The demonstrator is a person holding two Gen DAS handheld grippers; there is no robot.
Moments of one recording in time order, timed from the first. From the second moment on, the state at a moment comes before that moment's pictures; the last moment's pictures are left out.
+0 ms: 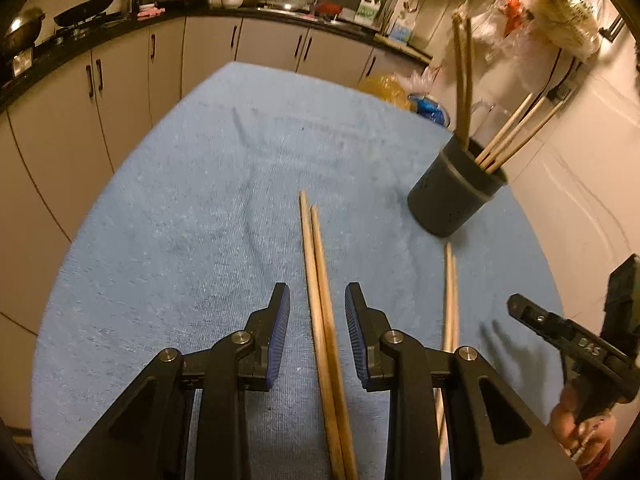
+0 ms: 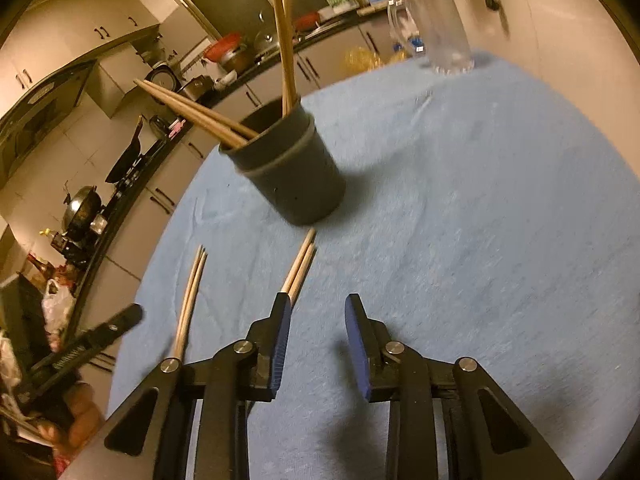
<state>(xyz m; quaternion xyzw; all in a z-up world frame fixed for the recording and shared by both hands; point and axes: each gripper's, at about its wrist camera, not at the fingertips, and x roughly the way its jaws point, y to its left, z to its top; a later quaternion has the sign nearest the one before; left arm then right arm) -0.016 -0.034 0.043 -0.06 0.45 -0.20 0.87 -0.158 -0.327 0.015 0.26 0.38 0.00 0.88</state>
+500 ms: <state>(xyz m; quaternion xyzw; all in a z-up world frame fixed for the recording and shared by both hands) 0.038 -0.064 0.019 -0.02 0.51 -0.19 0.84 -0.128 -0.309 0.006 0.28 0.45 0.00 0.85</state>
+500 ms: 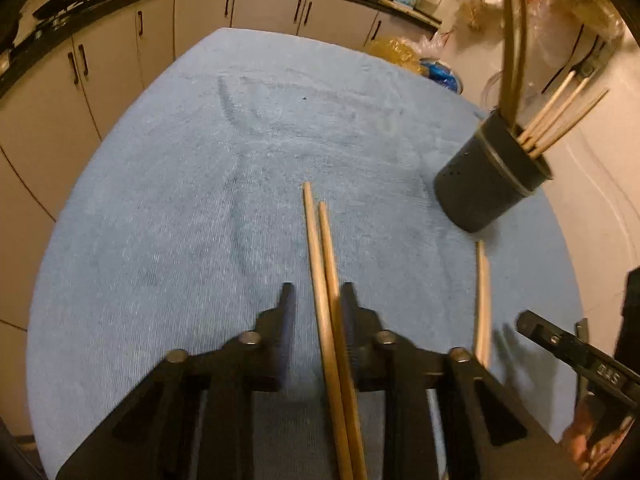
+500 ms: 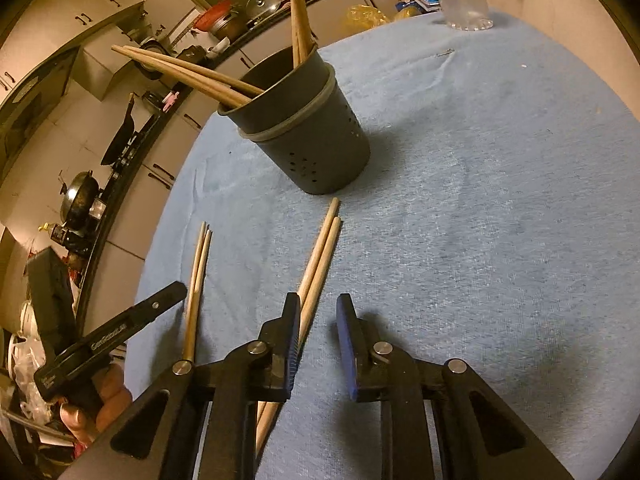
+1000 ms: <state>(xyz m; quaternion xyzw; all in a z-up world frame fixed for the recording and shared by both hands) 0.055 -0.058 0.009 -0.03 0.50 -0.21 0.84 -0.097 -0.296 0.013 0.25 0.48 -0.03 0.84</state>
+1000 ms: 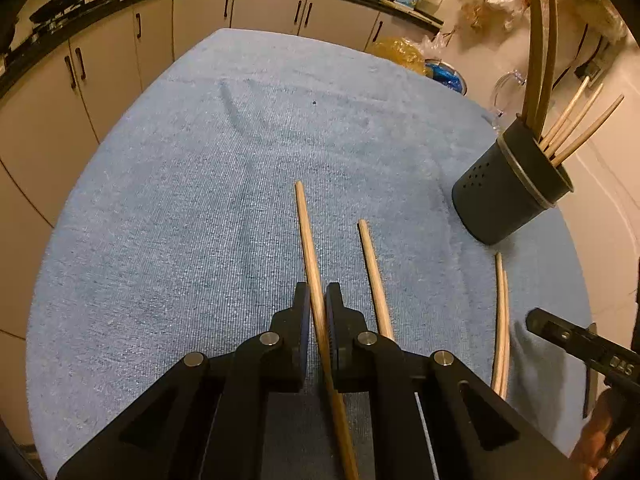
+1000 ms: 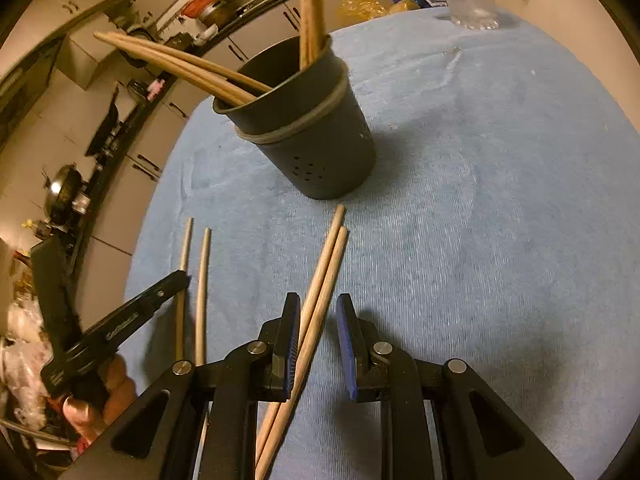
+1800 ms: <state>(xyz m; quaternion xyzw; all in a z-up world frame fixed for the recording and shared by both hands) 0.041 -0.056 0.010 -0.01 0.46 -0.21 0.86 -0.072 -0.267 0.005 0.15 0.49 -0.06 0.86</state>
